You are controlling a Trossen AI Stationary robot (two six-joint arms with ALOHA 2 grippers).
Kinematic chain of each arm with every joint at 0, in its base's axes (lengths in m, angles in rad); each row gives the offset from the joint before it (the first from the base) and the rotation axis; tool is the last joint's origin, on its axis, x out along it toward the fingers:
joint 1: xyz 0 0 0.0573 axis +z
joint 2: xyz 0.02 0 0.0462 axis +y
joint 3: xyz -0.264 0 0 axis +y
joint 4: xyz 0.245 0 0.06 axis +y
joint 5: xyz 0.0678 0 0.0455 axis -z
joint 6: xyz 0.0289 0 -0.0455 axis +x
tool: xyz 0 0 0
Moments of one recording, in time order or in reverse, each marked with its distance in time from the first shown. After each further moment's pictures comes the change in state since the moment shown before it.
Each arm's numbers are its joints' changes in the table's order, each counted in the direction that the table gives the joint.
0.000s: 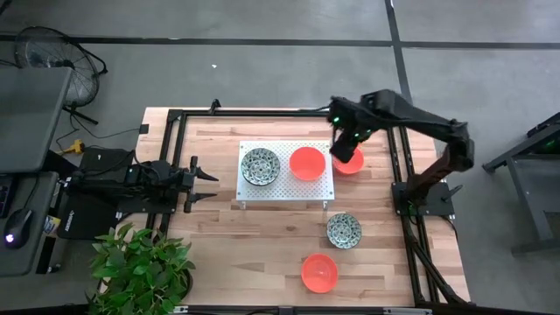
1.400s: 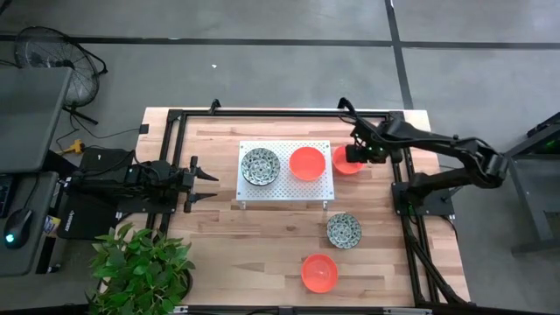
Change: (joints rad) left arm 0.000 0.000 0.000 0.000 -0.003 0.000; right arm -0.319 -0.325 0.979 -0.569 -0.145 0.647
